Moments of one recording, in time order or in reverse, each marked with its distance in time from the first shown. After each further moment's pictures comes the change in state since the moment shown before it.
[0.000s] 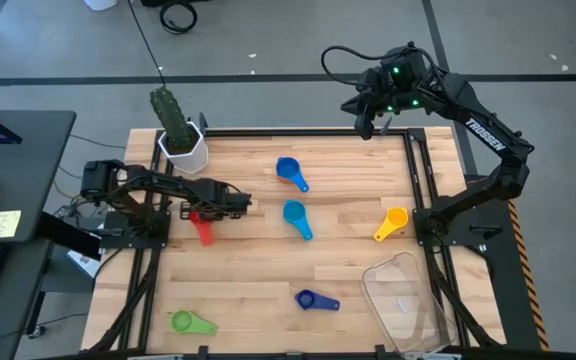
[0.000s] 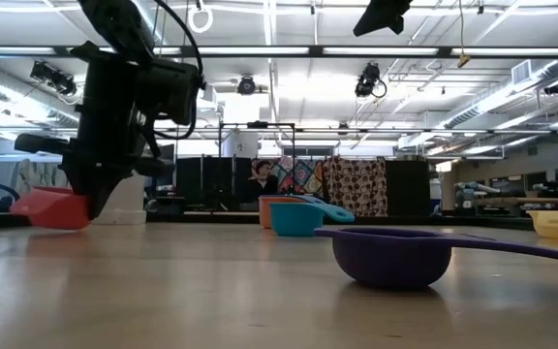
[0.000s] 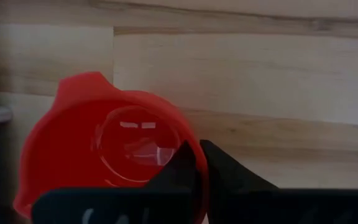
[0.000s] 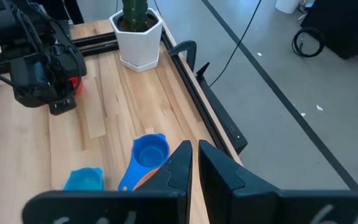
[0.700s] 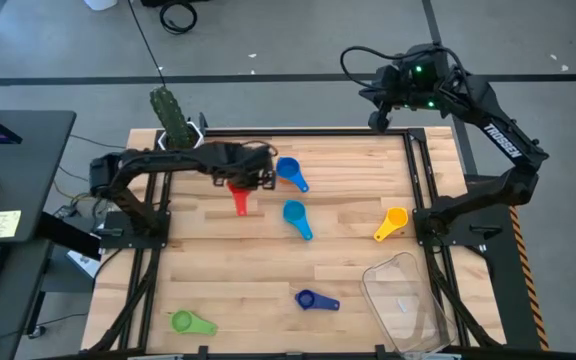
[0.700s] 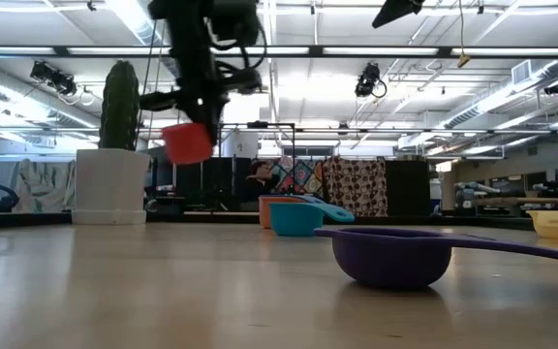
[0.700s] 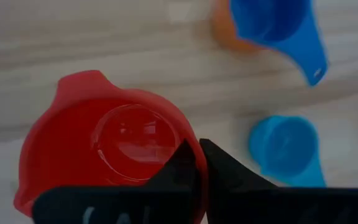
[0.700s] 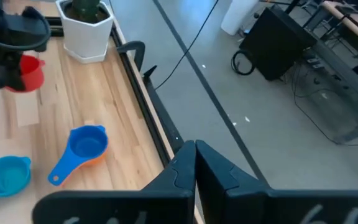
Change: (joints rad) left arm 0.147 0.067 0.528 -0.022 0.038 0.369; right arm -0.013 -0.090 0.000 -0.010 0.203 -0.183
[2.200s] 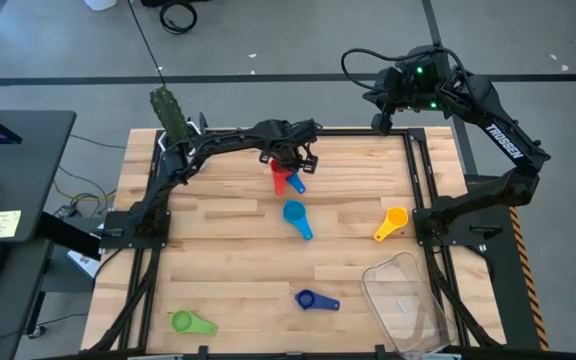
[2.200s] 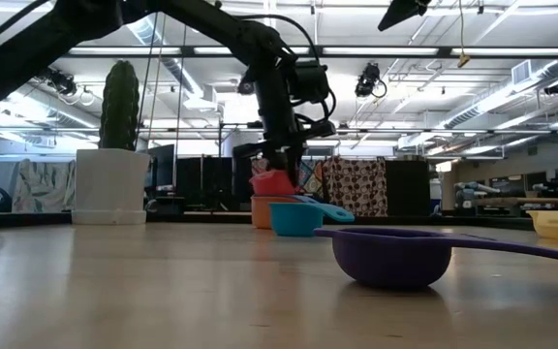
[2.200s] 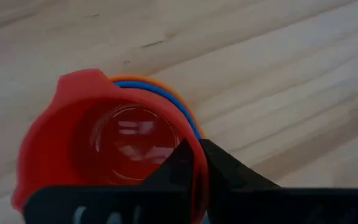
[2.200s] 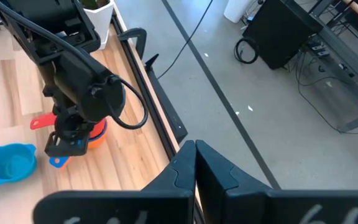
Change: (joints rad) left arm 0.143 0.592 0.609 -0.020 0.155 0.334; right arm -0.008 -0.007 0.000 -0.055 0.001 0.011
